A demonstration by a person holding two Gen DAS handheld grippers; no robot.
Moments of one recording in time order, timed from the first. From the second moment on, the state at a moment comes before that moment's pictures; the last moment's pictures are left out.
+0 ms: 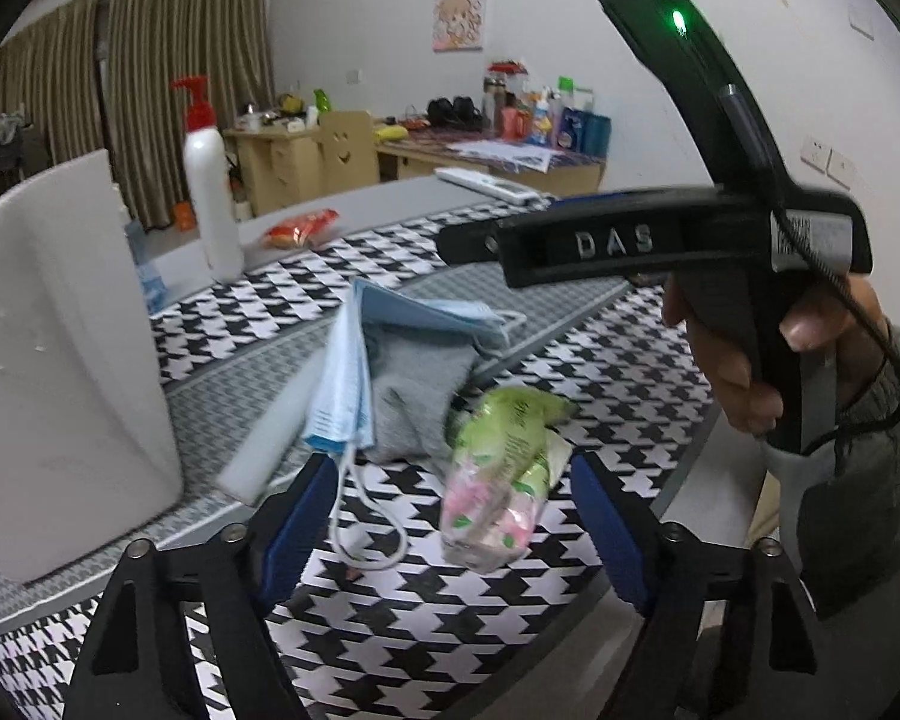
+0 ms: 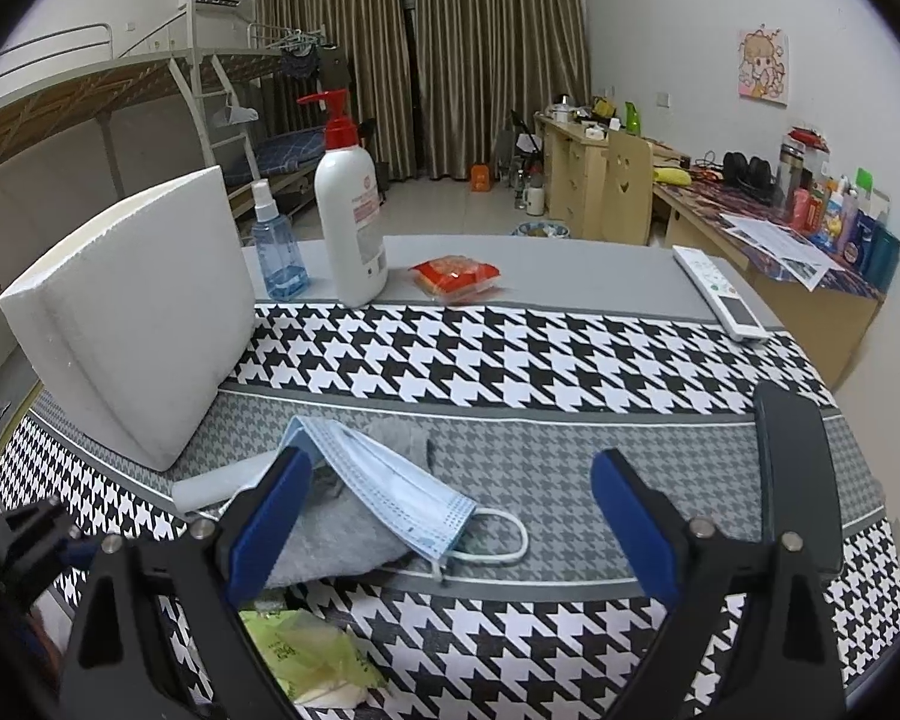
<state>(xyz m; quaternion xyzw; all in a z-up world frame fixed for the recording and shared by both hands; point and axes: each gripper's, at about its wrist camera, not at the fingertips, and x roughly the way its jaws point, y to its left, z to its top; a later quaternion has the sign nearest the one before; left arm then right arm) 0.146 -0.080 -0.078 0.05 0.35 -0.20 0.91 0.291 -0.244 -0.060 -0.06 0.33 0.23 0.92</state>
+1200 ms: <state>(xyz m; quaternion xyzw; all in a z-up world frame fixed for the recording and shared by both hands) 0.141 -0.082 -0.093 0.05 0.39 -0.24 0.89 0.309 -0.220 -0.078 -0.07 0.37 0.25 0.89</state>
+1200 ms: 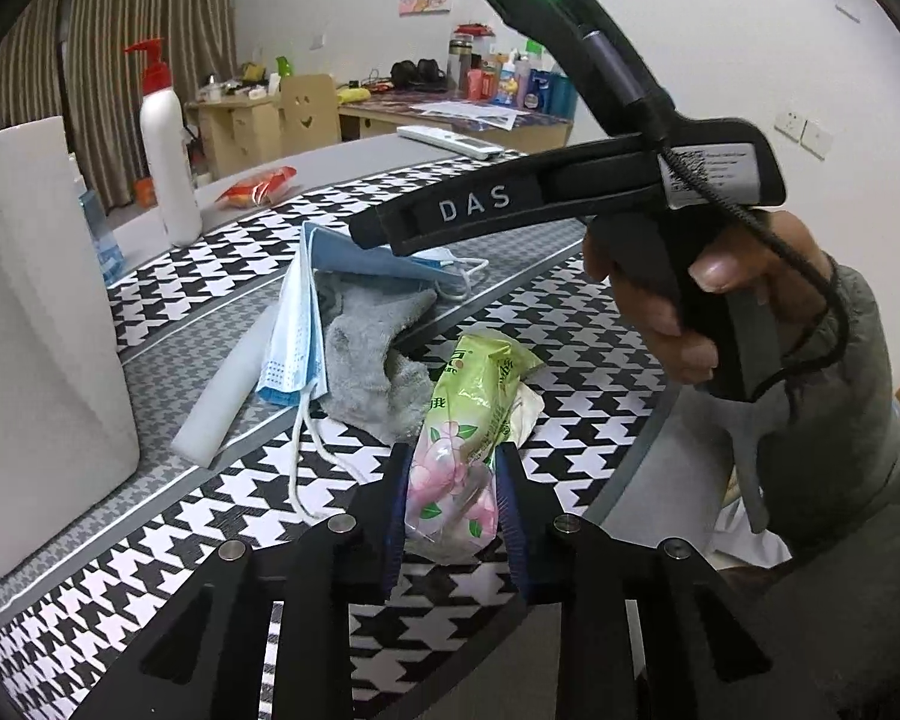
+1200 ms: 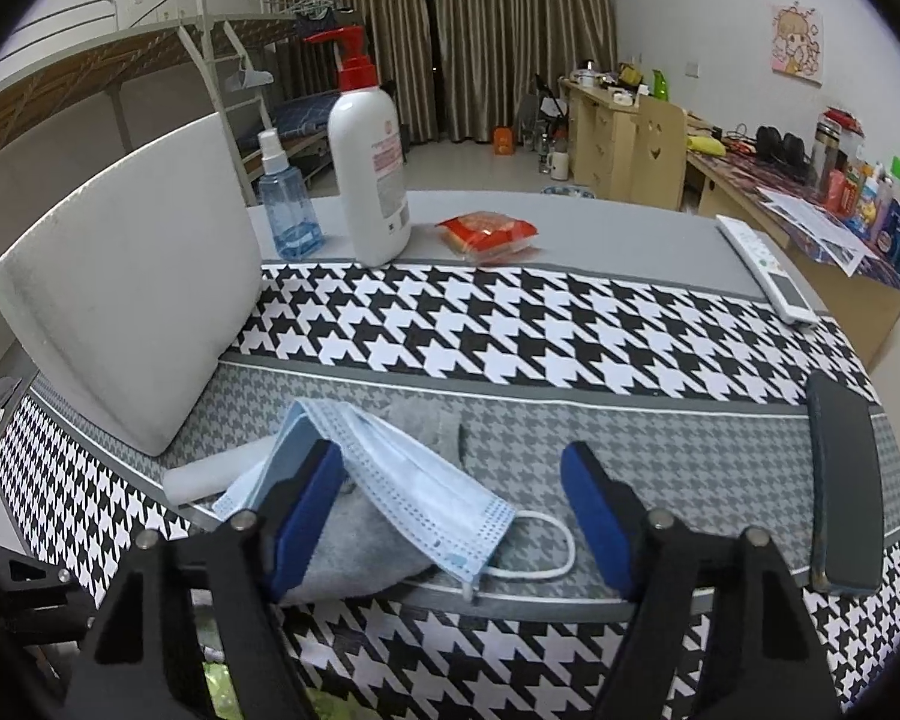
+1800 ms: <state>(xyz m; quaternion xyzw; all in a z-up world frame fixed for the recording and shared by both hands) 0.127 -0.063 -0.090 0.03 0.38 -0.23 0.89 0.317 -0.195 -0.093 -0.09 0.41 0.26 0.87</state>
